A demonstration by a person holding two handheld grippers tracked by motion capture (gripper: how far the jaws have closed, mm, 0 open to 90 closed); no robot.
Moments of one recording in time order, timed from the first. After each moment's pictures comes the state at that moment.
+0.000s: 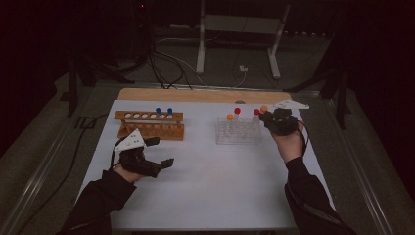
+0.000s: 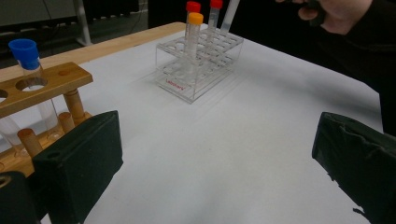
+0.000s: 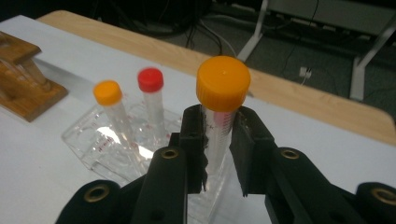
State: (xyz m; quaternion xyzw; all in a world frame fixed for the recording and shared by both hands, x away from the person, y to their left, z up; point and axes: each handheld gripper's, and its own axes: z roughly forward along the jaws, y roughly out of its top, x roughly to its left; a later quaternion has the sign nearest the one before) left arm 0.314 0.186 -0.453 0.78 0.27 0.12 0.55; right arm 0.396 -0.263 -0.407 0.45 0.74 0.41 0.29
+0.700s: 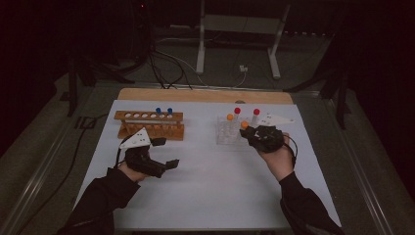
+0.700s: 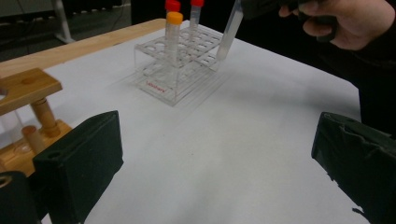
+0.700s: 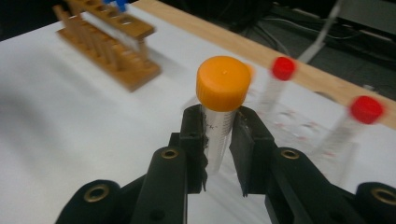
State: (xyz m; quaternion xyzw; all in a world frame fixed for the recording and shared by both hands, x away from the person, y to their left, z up) left arm 0.317 0.170 -0.445 0.79 0.25 0.09 0.55; right arm 0.346 -0.212 -0.415 0.36 0.79 0.43 0.23
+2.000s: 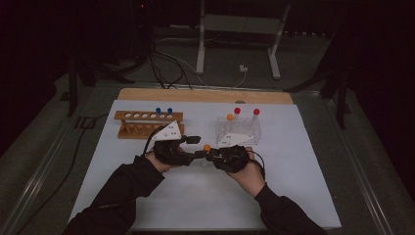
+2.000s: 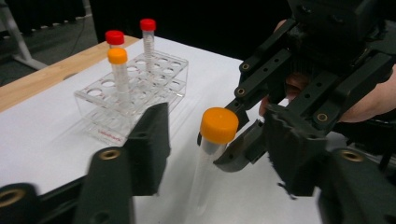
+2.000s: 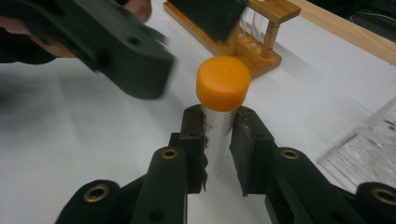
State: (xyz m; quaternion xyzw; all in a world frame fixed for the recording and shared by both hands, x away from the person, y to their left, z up) left arm 0.335 0.098 -0.428 0.82 0.17 0.08 0.55; right arm 0.314 -0.127 -0.439 0.26 0.85 0.43 0.14
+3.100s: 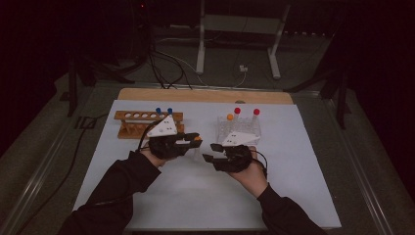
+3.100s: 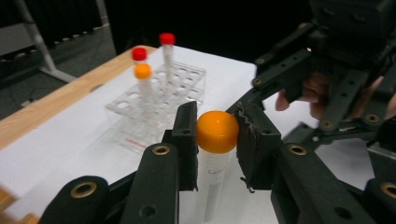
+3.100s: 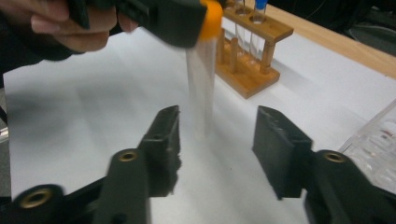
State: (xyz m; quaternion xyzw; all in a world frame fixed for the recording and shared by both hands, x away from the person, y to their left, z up) left arm 0.339 0.117 -0.408 0.81 0.18 0.12 0.55; right arm 0.311 -0.135 -0.432 0.27 0.83 0.47 0.14
